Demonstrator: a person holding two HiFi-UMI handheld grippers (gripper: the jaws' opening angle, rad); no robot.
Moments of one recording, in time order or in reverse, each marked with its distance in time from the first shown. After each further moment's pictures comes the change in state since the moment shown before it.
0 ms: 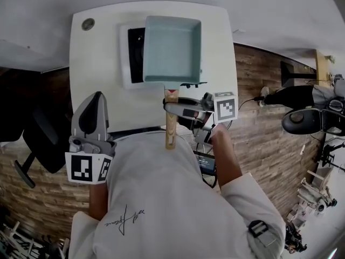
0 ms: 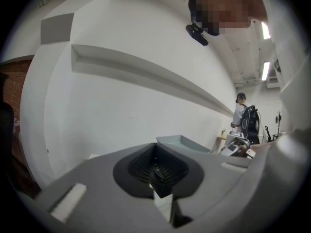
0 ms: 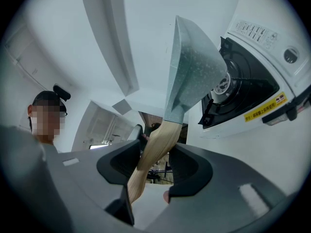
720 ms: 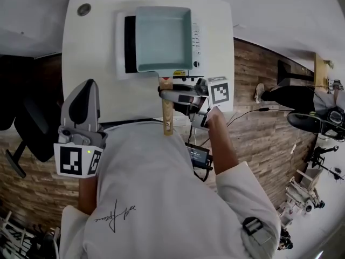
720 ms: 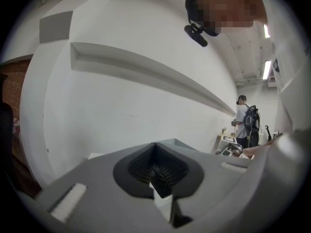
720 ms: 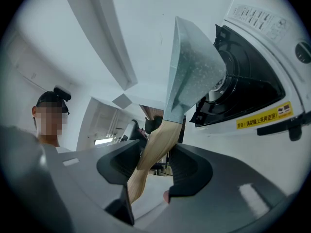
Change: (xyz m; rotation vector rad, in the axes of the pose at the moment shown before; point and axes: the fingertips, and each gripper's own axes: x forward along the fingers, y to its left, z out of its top) left arm 0.011 0.005 -0.005 -0.001 0.023 0.005; right arm 0.001 -0.036 0.008 0.016 0.118 0.042
